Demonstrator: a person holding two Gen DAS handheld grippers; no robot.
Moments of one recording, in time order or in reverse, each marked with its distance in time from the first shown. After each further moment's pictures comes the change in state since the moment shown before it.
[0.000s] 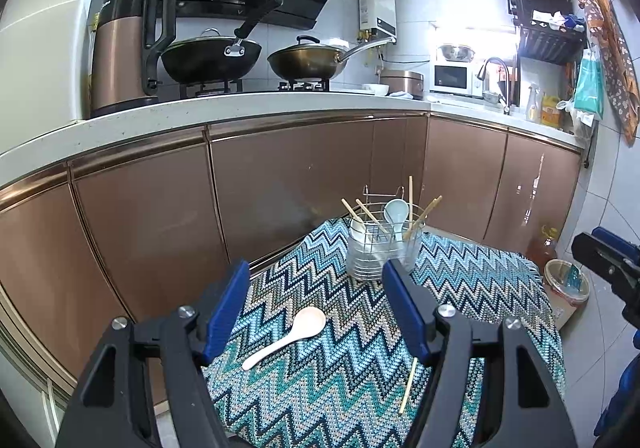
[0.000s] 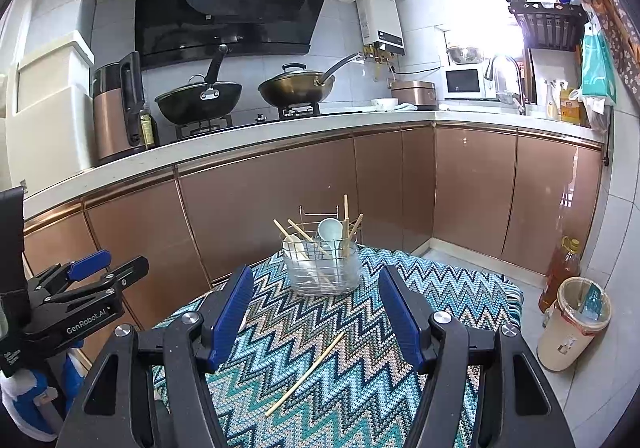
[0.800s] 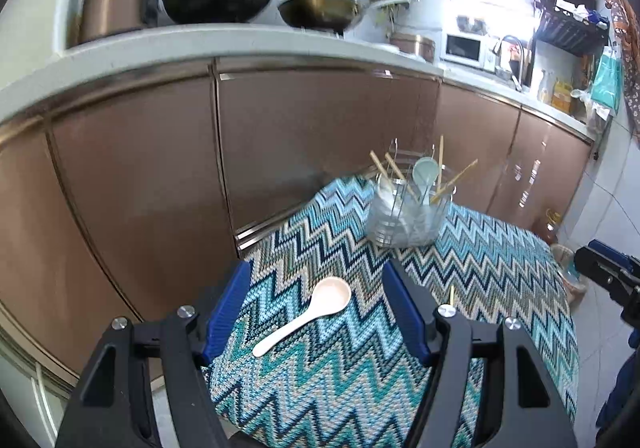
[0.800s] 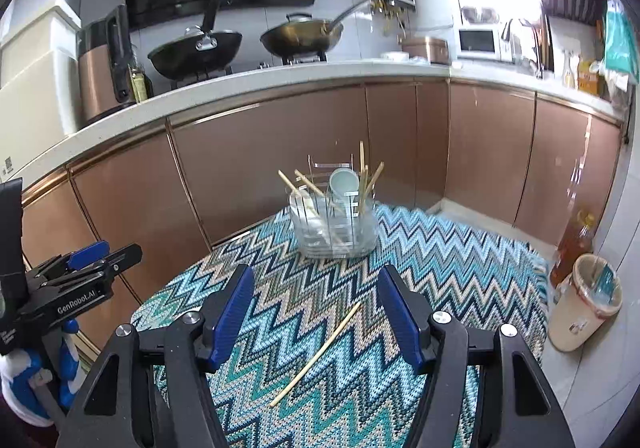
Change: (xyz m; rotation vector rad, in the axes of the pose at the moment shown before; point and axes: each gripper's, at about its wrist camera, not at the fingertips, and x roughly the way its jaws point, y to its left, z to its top) left arm 0.072 0.055 -0.020 -0.048 0.177 -0.049; right arm 0.070 0.001 -0.018 0.021 0.188 0.028
